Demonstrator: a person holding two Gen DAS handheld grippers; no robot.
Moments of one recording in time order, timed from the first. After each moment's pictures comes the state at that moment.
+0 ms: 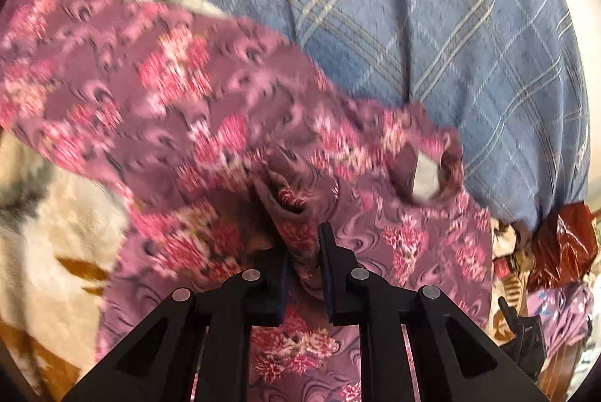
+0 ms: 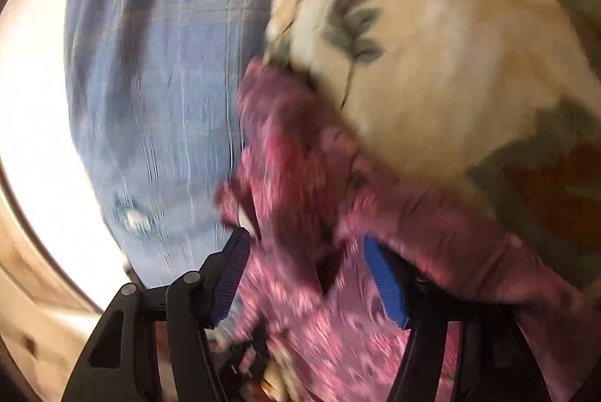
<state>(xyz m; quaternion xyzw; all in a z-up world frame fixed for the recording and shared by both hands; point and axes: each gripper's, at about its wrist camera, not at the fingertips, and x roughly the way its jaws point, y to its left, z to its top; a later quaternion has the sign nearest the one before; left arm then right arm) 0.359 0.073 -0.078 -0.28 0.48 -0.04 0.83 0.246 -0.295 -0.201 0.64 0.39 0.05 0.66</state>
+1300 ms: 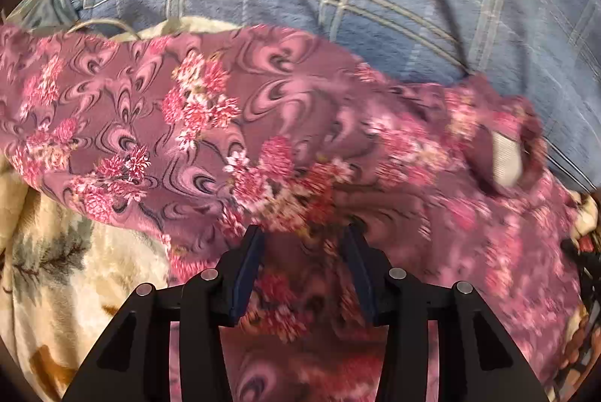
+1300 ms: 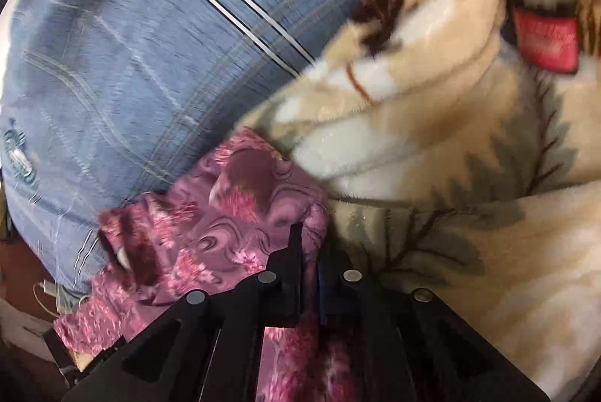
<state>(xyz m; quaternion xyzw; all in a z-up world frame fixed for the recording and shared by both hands) 0.389 0.035 -0.101 -0.13 0.50 0.04 0.85 0.363 -0.314 -0.171 0.29 0.48 0.01 0.83</state>
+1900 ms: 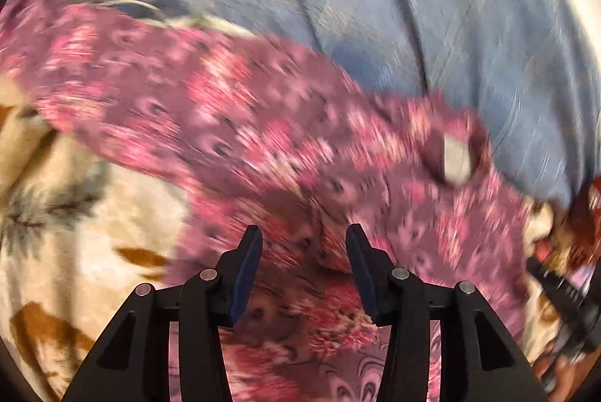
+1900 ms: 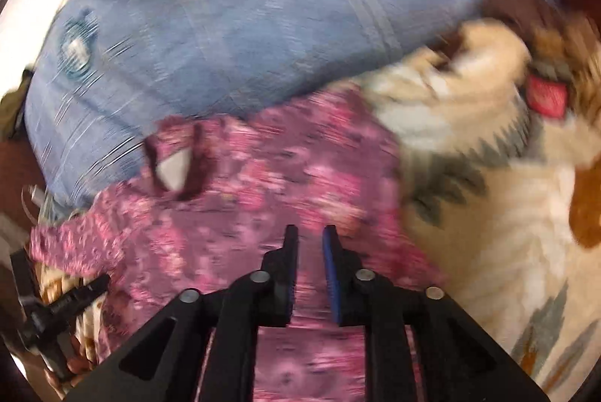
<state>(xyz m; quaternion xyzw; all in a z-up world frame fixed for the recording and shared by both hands) 0.328 0.065 -0.076 -0.22 0.45 0.02 0.86 0.305 -0.241 -0.116 0.15 0.47 0.08 0.87</state>
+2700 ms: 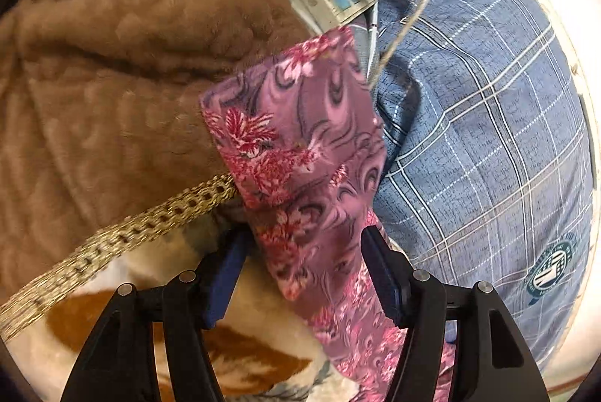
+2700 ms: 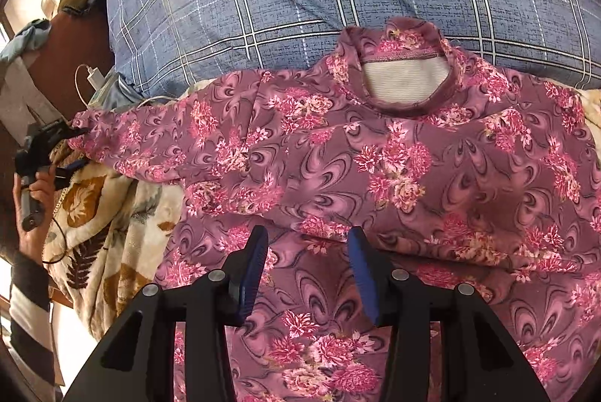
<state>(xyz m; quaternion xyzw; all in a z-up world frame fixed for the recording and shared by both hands) 0.308 0.405 -0.036 -0.47 0.36 0.16 0.79 0.278 -0.062 -0.115 0.07 0.51 0.23 0.83</state>
